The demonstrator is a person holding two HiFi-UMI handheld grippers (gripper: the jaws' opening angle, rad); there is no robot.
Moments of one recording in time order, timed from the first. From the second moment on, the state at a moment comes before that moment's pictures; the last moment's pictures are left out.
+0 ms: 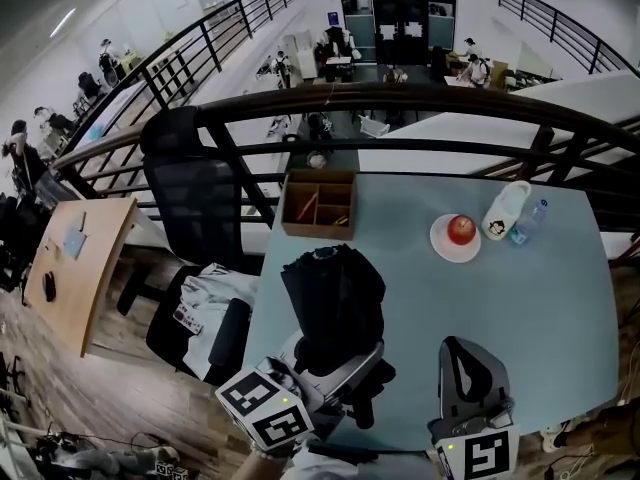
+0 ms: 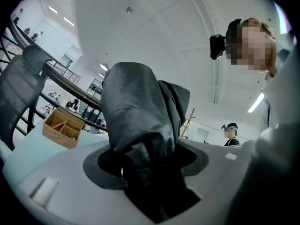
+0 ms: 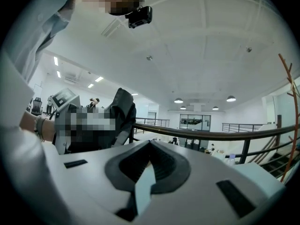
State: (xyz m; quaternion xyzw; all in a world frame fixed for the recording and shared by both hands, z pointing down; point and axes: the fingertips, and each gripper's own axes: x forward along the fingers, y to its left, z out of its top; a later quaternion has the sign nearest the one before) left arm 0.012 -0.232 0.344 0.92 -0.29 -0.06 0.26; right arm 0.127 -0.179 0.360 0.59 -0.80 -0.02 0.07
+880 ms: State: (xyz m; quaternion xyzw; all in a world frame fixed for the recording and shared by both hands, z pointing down) left arm 0.064 -0.294 0.363 0.91 -0.33 -0.02 0.25; right arm 0.165 -0.240 0.353 0.53 -0.84 0.01 0.08
